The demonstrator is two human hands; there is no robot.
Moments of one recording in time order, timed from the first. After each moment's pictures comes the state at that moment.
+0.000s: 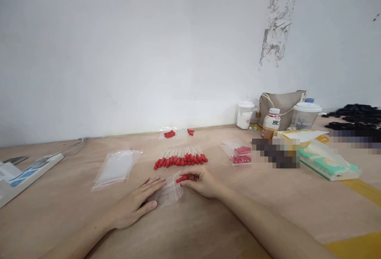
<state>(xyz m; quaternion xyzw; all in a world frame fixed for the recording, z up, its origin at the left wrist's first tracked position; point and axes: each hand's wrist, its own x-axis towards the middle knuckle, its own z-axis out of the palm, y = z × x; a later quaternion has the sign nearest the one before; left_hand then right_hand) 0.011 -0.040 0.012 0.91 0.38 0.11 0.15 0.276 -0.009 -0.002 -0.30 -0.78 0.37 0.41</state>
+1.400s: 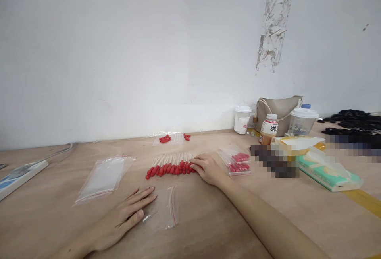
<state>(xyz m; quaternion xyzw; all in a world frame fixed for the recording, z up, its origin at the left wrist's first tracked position) 0.008 -0.038 0.012 0.90 0.41 0.10 0.12 0.319 0.049 0.003 -0.39 -0.84 -0.03 0.37</state>
